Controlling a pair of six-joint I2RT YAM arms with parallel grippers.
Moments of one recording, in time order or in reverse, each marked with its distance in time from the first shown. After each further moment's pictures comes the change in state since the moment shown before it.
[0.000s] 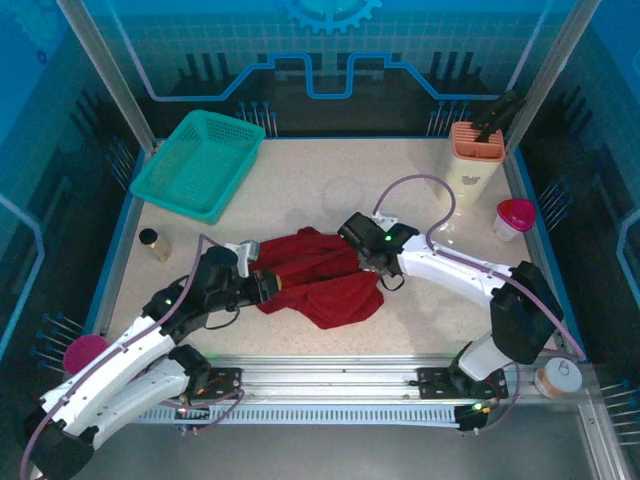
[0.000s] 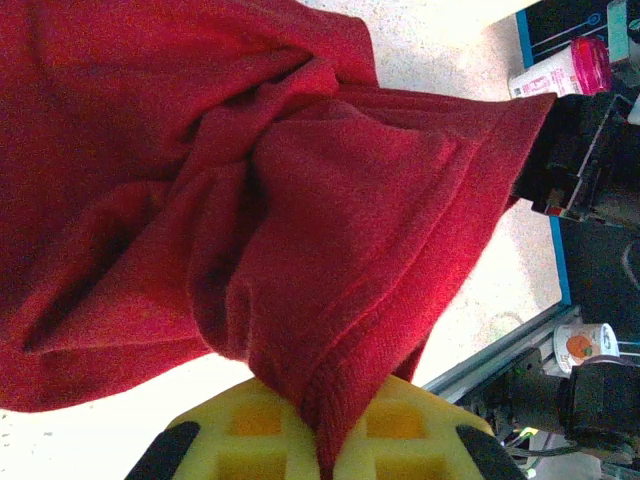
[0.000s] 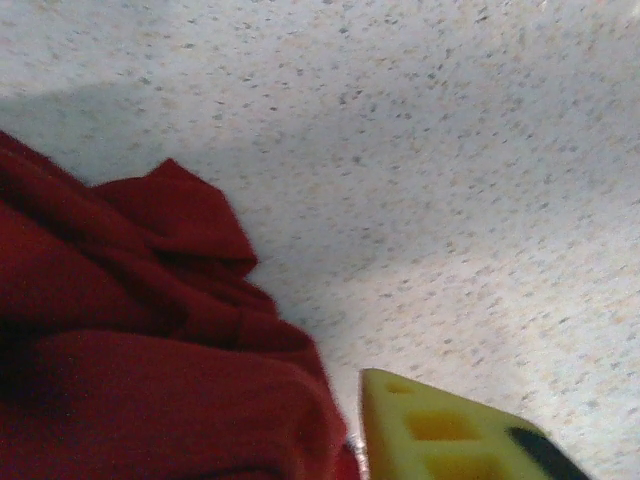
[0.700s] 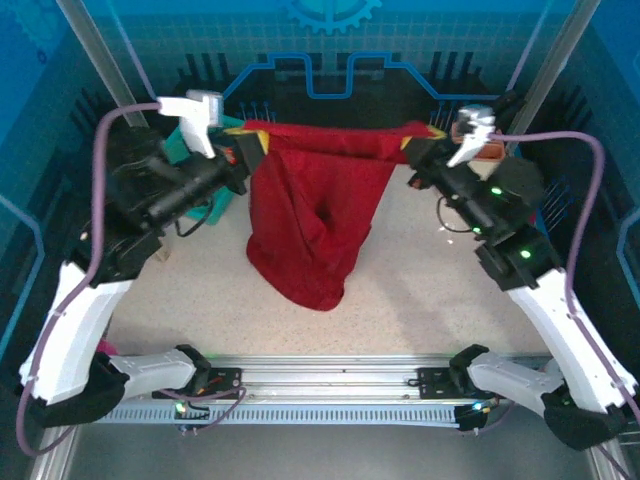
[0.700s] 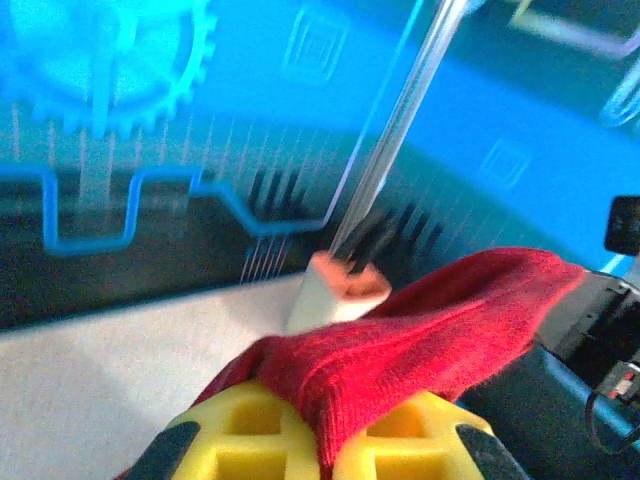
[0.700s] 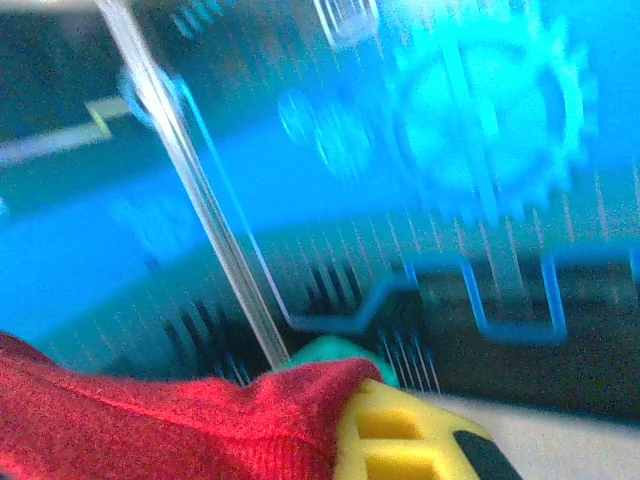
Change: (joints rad) left arm 0.000 0.431 1.235 -0.146 -0.166 0.448; right arm -0.272 -0.535 0.264 0.685 -0.481 -0.505
